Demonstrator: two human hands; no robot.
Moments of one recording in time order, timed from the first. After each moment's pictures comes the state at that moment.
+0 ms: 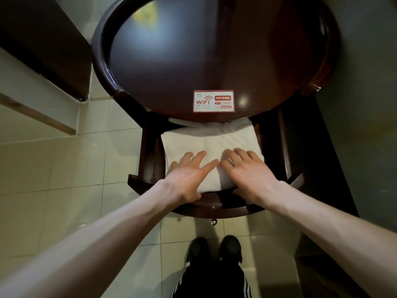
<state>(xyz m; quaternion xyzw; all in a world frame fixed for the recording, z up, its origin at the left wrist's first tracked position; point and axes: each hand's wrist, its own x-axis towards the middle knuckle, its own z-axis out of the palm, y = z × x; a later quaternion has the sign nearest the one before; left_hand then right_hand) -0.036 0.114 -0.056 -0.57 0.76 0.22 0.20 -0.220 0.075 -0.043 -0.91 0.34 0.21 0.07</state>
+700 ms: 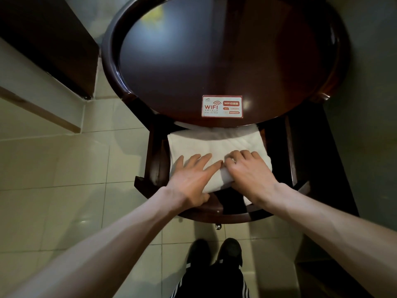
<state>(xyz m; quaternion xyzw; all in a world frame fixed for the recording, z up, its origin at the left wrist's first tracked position) -0.032 0.115 -0.060 -0.59 0.77 0.19 0.14 -0.202 0.064 -0.038 -0.90 0.38 0.17 0.08</state>
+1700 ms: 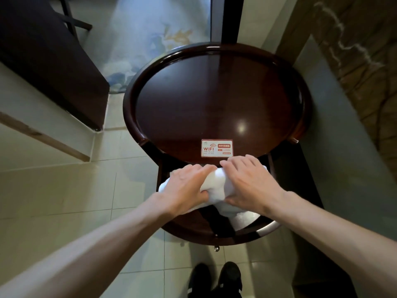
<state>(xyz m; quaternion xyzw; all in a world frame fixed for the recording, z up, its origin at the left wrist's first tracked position) -0.017 0.079 0.060 -0.63 0.75 0.23 -0.02 -0.206 0.034 0.069 -0.92 0.37 0.09 0.09</state>
